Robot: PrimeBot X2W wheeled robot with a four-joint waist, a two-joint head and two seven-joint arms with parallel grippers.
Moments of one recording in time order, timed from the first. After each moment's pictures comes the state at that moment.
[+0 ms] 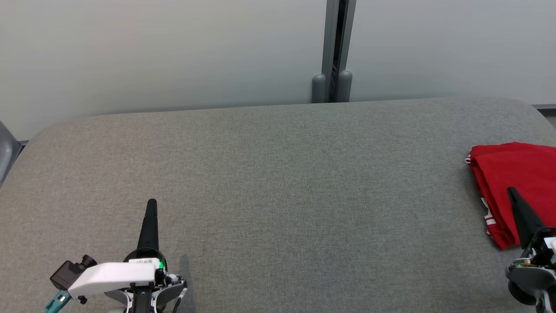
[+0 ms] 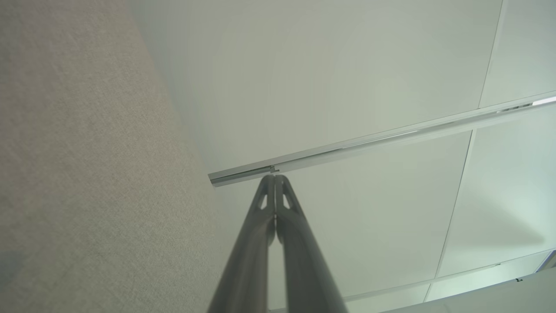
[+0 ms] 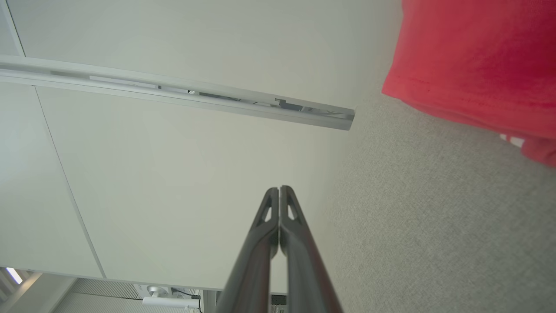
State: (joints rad) left arm -0.09 0.07 -0.16 0.23 -1.51 -0.10 -0.19; right arm -0.22 -0.06 -0.35 0.36 1.41 0.13 0.37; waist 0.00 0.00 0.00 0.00
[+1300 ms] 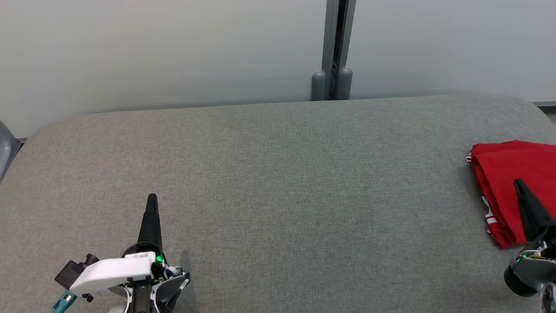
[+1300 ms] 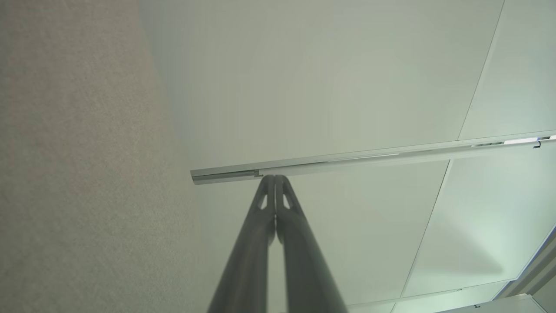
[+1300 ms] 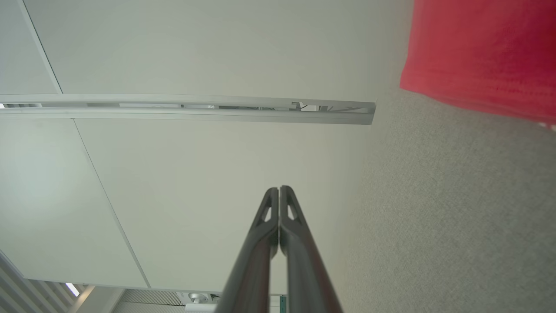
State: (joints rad) left arm -0.12 0.05 -0.16 0.25 -1.64 -0.13 -0.20; right arm -0.25 -0.07 -0.38 0.40 1.55 0.13 0.40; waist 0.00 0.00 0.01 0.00
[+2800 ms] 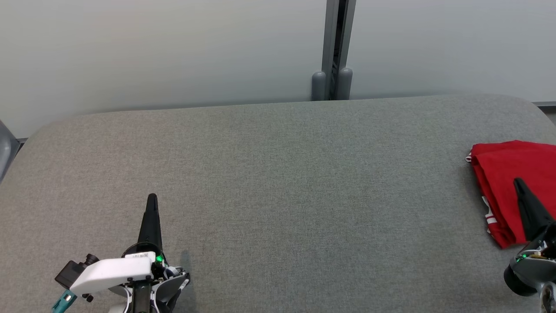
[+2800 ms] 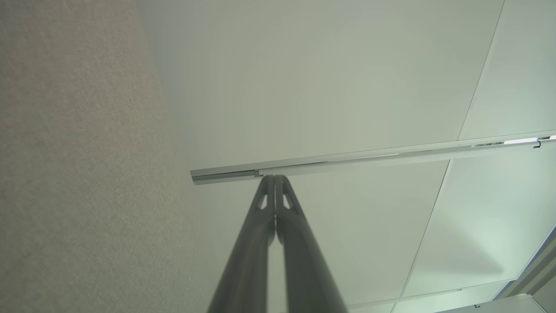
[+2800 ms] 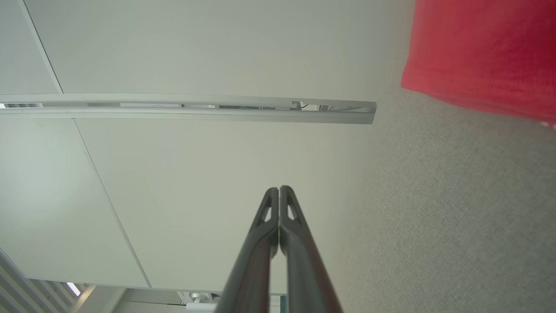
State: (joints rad) left arm -0.12 0.05 -0.16 0.25 -1.64 -0.13 -0.20; right arm -0.25 -0.07 -0.38 0.40 1.56 0.13 0.40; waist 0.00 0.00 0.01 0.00
